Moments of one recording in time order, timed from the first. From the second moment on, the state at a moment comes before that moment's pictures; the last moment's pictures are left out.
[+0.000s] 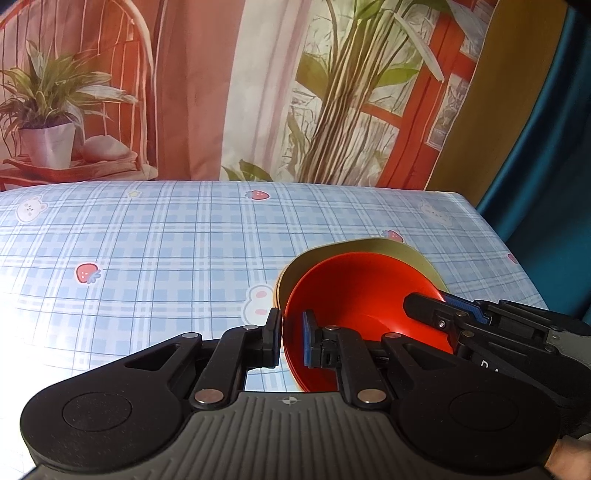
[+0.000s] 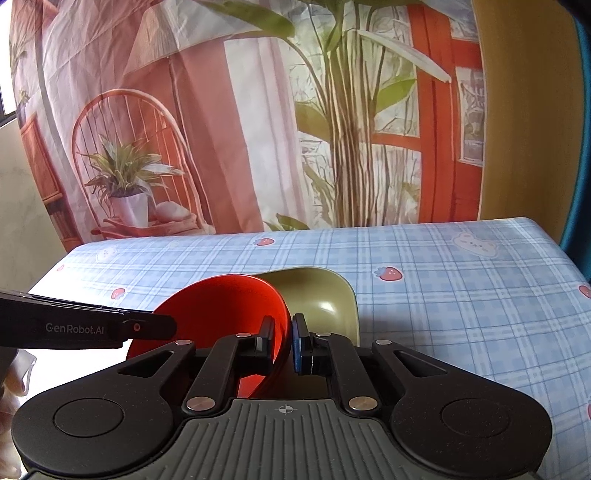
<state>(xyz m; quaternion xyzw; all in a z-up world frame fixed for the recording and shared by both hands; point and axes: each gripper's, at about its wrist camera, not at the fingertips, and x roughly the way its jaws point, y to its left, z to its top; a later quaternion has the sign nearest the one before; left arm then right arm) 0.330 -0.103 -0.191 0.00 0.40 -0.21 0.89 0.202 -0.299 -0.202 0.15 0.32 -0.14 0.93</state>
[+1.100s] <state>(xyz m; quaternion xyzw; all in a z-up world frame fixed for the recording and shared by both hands) 0.241 -0.054 -0.089 0.05 0.30 -0.14 0.94 0.126 -0.269 -0.106 0.11 0.29 -0.17 0.93</state>
